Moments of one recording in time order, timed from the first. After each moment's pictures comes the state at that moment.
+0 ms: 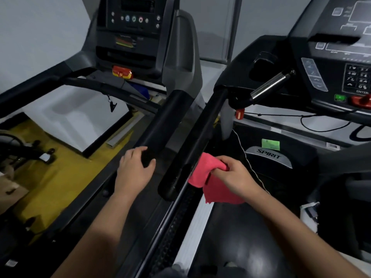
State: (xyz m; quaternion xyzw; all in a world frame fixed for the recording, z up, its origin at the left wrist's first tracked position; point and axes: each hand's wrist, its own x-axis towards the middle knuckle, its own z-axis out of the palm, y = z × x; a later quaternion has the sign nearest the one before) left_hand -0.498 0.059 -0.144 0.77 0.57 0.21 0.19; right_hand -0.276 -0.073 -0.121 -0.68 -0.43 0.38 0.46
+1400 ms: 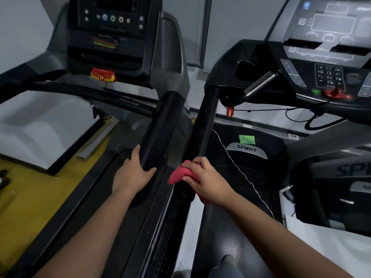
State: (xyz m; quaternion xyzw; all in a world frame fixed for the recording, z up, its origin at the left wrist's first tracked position) left_hand -0.535 0.127 -0.181 0.81 0.54 0.08 0.22; right_hand -0.364 -0.028 -0.161 -0.75 -0.59 0.17 0.25
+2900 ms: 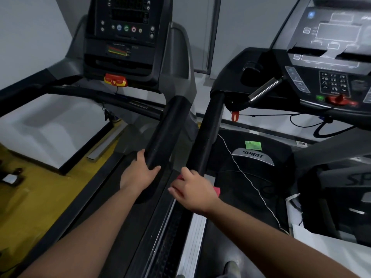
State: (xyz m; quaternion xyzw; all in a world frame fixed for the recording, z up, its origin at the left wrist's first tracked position) left_hand -0.539 0.123 -0.179 0.79 0.56 0.09 0.22; right_hand -0.411 -0.027 -0.161 -0.71 -0.69 0.06 0.13
